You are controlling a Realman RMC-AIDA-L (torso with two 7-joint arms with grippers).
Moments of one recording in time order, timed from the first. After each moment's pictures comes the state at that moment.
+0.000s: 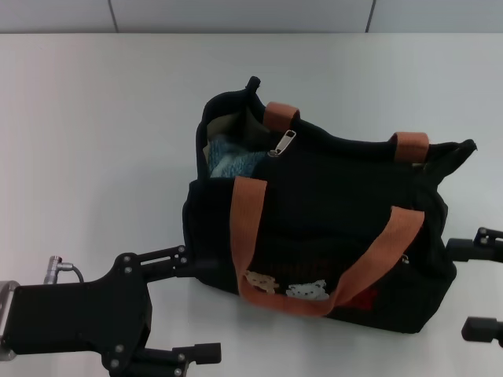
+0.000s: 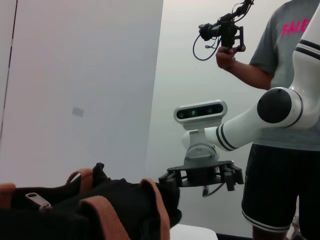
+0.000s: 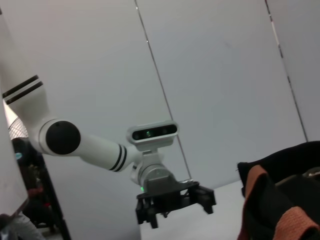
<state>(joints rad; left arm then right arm) -0.26 -2.07 0.92 0.60 1.77 1.99 -0.98 0.34 2.00 -0.53 -0.63 -2.06 -2.17 1.17</state>
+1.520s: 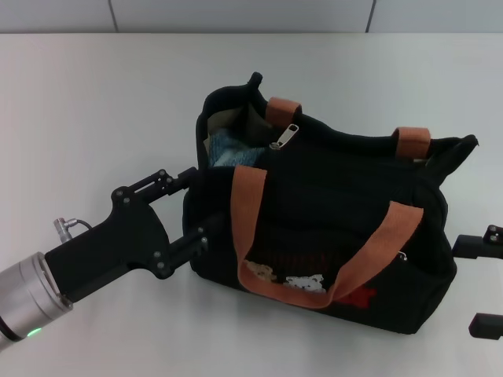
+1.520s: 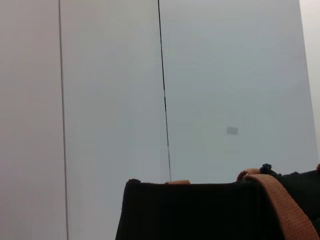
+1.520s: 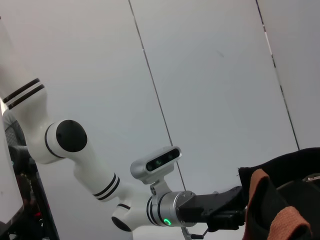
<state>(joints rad) -0.35 -2.08 0.57 0.12 1.75 1.70 -0.44 0.32 2.00 -0.51 -0.63 -2.04 -2.18 1.17</state>
